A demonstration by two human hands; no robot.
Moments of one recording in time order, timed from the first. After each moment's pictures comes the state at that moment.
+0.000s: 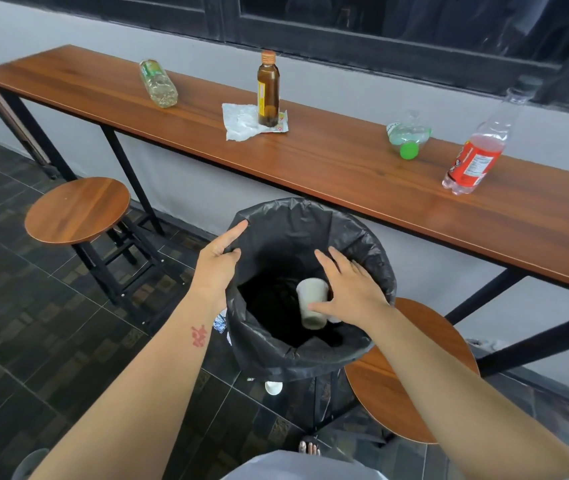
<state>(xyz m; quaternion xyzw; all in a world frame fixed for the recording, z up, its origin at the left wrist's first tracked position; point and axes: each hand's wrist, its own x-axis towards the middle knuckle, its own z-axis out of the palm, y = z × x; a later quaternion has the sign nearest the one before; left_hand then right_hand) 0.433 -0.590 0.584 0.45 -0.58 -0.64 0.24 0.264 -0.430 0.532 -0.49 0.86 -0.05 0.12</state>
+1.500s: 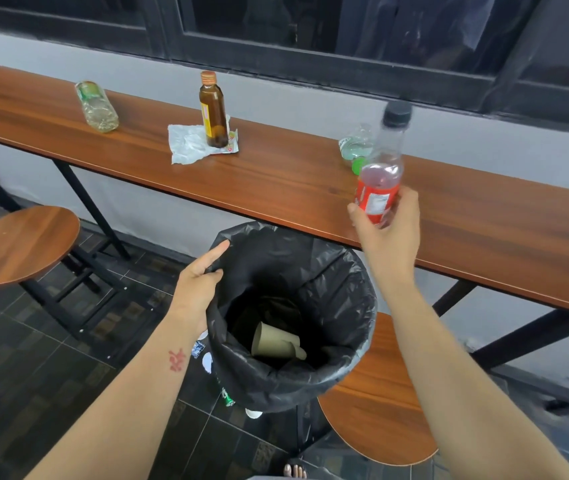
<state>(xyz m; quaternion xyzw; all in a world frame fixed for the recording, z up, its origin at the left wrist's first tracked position) 0.380 -0.592 0.571 0.43 -0.58 -0.66 0.20 0.183 -0.409 0.627 -0.19 0.80 -0.57 -0.09</state>
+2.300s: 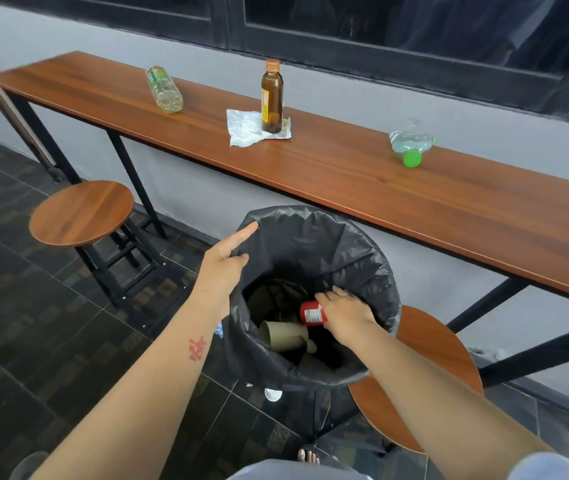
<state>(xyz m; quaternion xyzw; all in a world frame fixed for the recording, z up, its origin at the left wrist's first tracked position) 0.432 -0.581 0.596 0.43 -0.60 -0.63 0.23 0.267 -0.437 0.485 -0.51 0.84 0.09 0.15</state>
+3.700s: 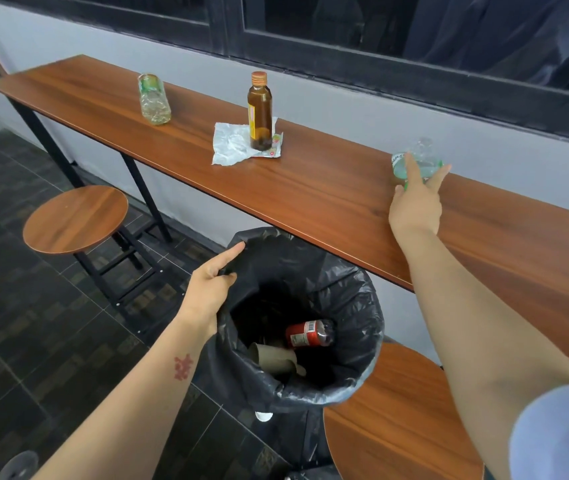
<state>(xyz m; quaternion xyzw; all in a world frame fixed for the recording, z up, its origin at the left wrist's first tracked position) 0.374 -0.614 0.553 0.45 -0.55 -0.66 0.26 0.064 -0.502 0.622 -0.22 0.92 -0.32 -0.05</state>
